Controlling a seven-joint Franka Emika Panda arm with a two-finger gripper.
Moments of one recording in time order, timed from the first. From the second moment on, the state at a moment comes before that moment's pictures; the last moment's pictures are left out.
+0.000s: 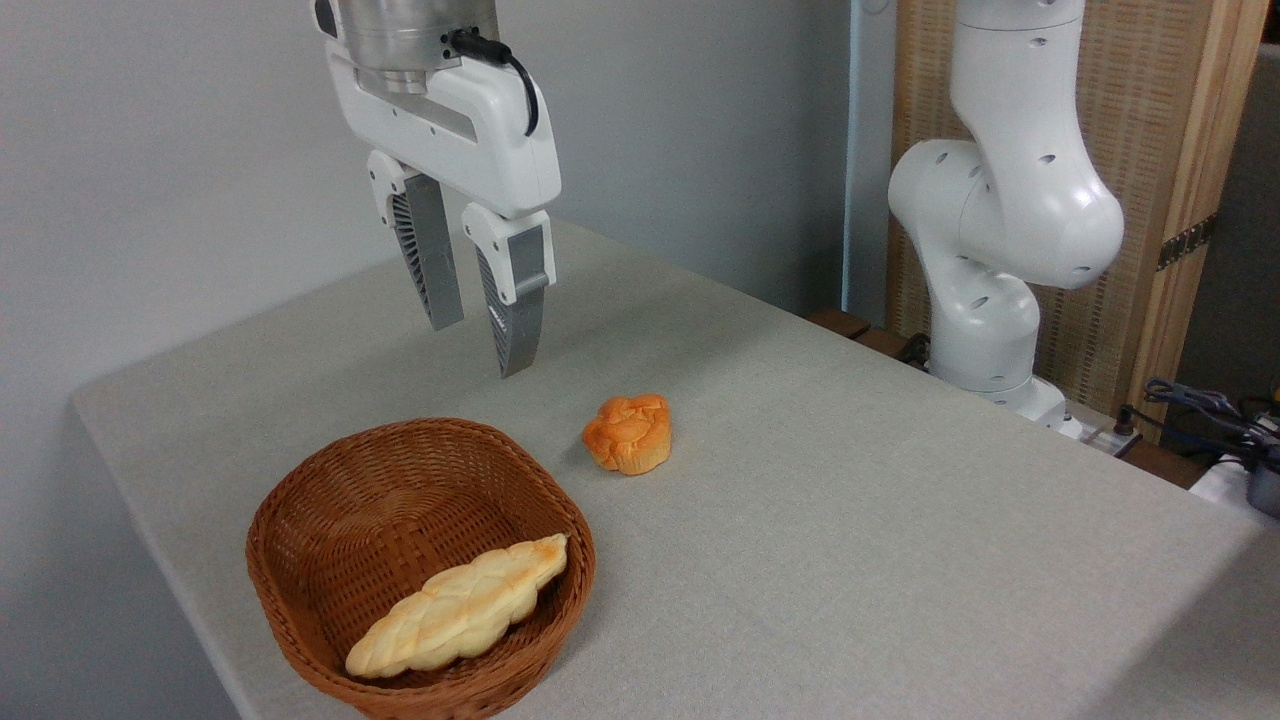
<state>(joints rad) -0.12 0.01 0.06 -1.57 -0.08 1.63 0.69</state>
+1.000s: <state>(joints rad) -0.12 0.02 0.08 -1.57 -0.08 1.63 0.69</state>
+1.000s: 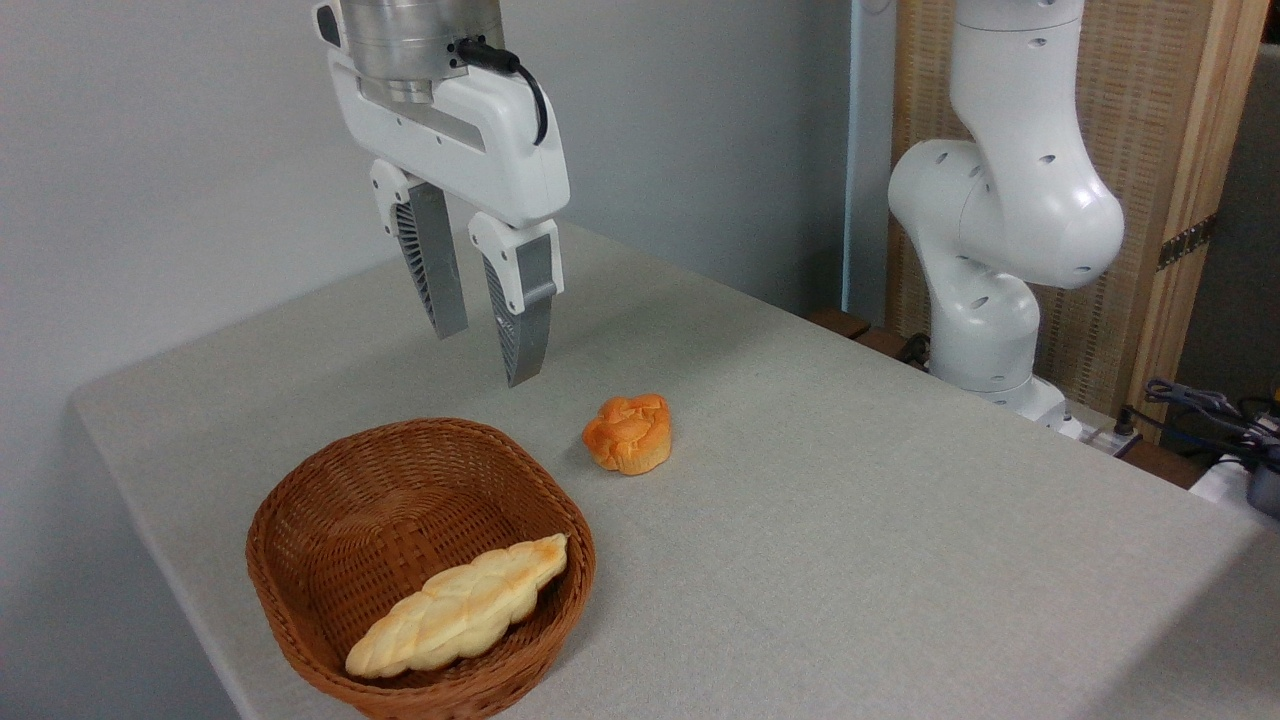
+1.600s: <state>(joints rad) -0.12 0.03 0.08 -1.63 -0.10 1.84 0.69</state>
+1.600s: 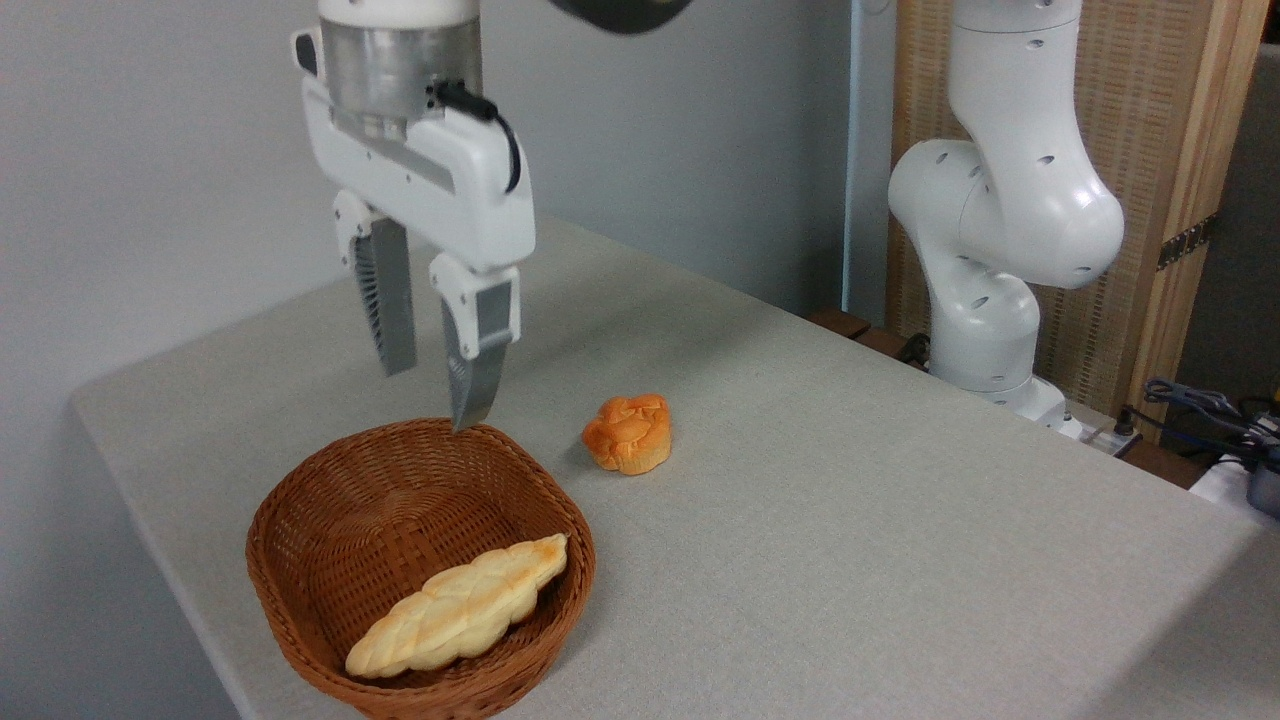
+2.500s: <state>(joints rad) -0.13 0.15 0.07 -1.85 -0.02 2.11 0.71</state>
